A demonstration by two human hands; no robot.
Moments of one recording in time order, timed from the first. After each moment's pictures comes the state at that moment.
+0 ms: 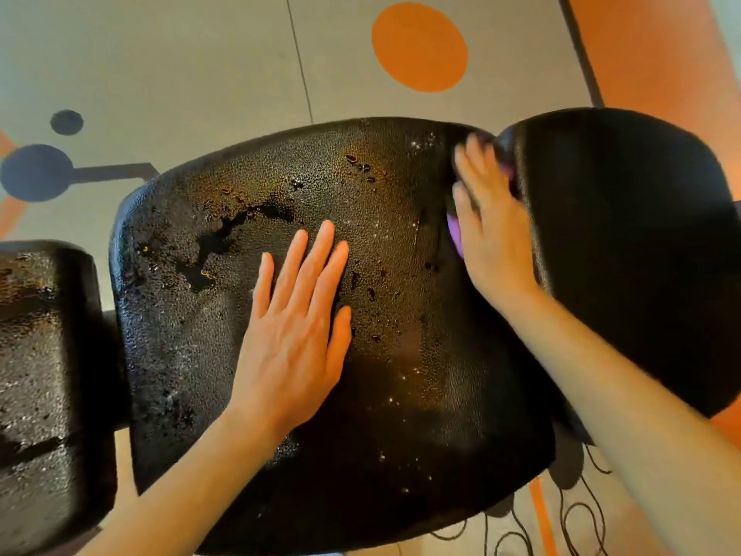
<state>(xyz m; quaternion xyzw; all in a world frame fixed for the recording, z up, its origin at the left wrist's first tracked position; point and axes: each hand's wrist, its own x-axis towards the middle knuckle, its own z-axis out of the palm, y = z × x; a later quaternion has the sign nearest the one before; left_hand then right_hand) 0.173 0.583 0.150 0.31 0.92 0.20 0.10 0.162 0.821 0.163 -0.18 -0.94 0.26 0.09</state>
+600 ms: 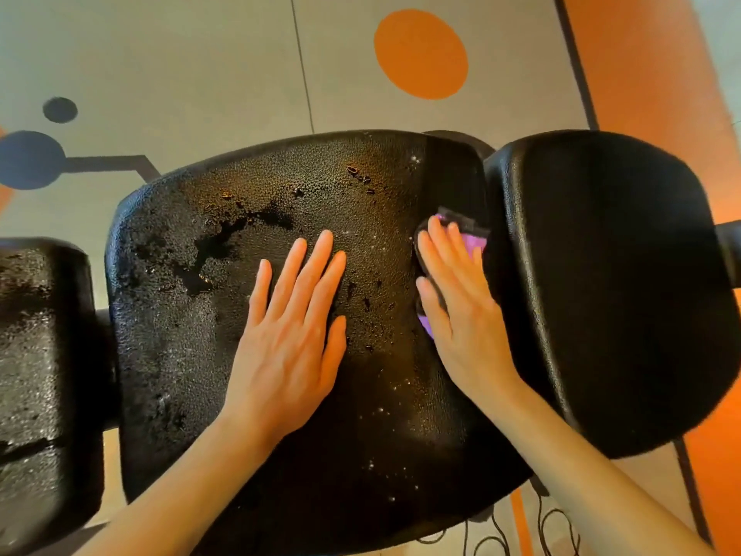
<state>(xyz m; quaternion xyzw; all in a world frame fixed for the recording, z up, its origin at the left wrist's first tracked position) 0.173 0.583 0.150 0.31 0.92 0.20 0.10 0.222 0.782 0.160 -0.10 -0.97 0.22 0.03</state>
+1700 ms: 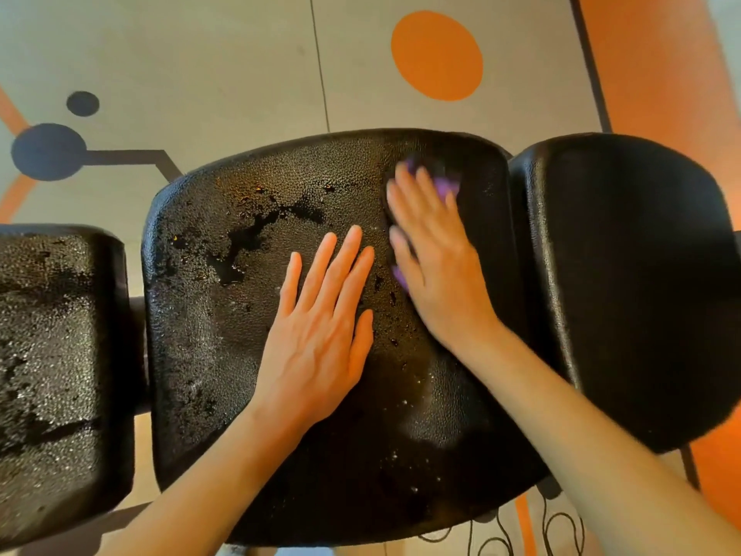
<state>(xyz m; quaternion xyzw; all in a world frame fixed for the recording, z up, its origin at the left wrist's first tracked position) 0.172 0.583 0.147 0.31 0.93 0.20 0.08 0.162 0.756 0.161 -0.02 -0.98 0.17 0.05</state>
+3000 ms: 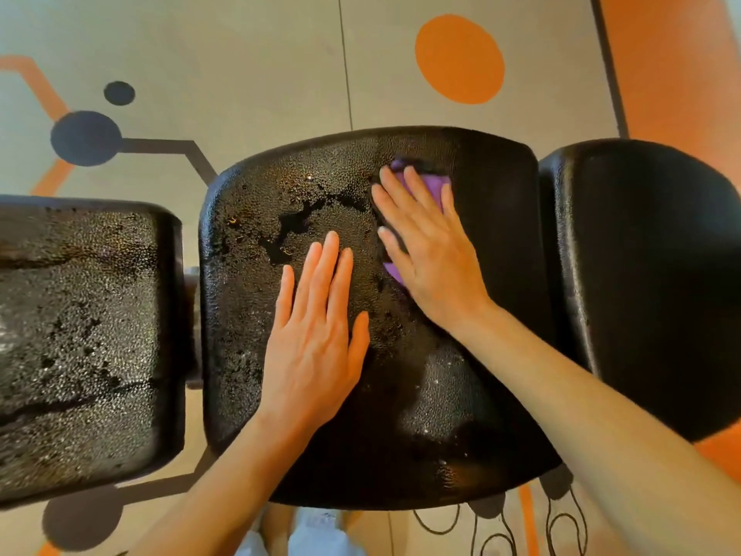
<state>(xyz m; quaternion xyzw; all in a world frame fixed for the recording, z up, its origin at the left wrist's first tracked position) 0.189 0.546 0.146 0.23 0.95 0.18 0.07 0.148 0.721 0.160 0.04 -0.99 0.12 0.02</state>
